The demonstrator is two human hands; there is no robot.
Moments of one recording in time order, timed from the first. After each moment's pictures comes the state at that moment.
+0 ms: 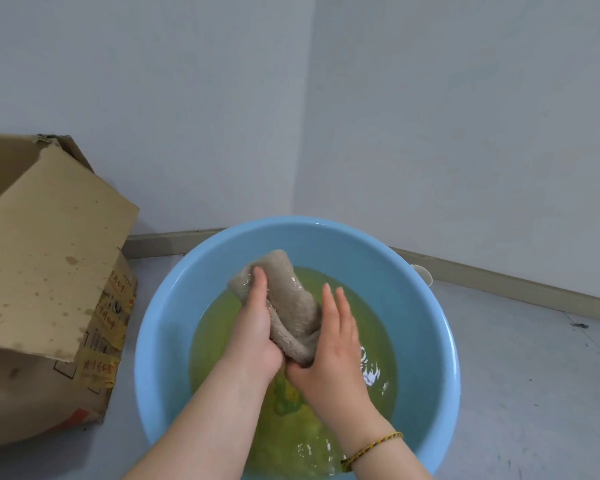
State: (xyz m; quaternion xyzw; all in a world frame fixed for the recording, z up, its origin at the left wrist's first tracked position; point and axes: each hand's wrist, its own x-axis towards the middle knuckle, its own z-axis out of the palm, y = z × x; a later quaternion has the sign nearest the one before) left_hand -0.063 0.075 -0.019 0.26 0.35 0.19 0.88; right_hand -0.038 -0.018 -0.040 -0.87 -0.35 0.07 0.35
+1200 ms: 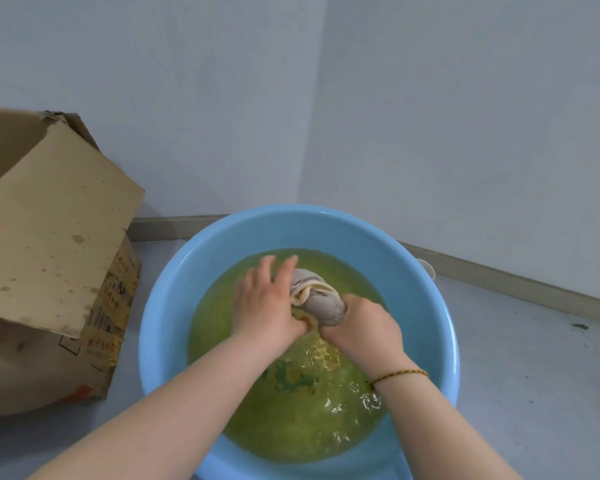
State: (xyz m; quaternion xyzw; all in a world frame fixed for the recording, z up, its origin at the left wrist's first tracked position) left_hand -0.071 0.079 -0.020 0.93 0.30 0.03 0.22; right_hand 0.008 -0.024 -0.017 -0.93 -0.30 0.16 0.16
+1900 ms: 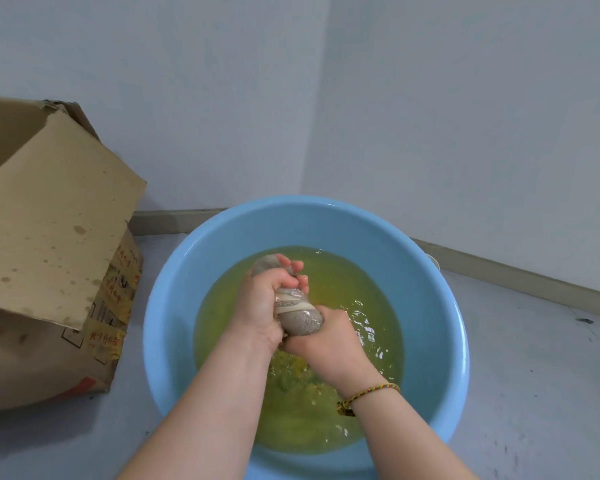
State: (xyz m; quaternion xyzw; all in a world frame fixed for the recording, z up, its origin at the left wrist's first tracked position) left_hand -0.067 0.078 -0.017 0.27 0.30 0.26 0.88; right_hand -0.034 -0.007 -0.037 -0.80 -0.24 0.31 0.45
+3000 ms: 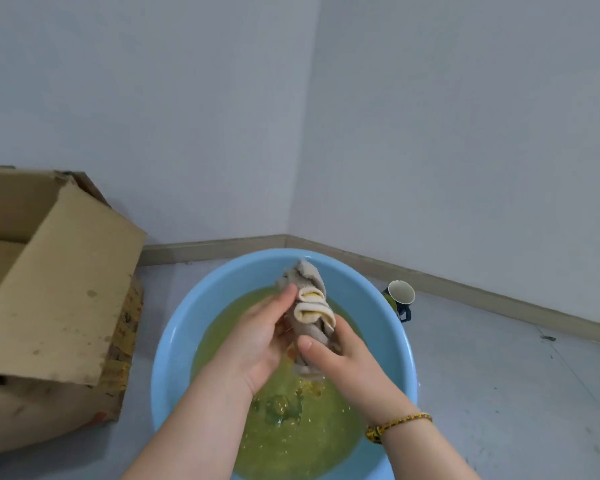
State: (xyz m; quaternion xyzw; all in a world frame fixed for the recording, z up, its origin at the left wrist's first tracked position) left_hand -0.063 0.081 0.077 0.37 0.26 0.13 0.88; right_hand -0.006 -0.030 0.077 -0.71 -0.24 0.37 0.55
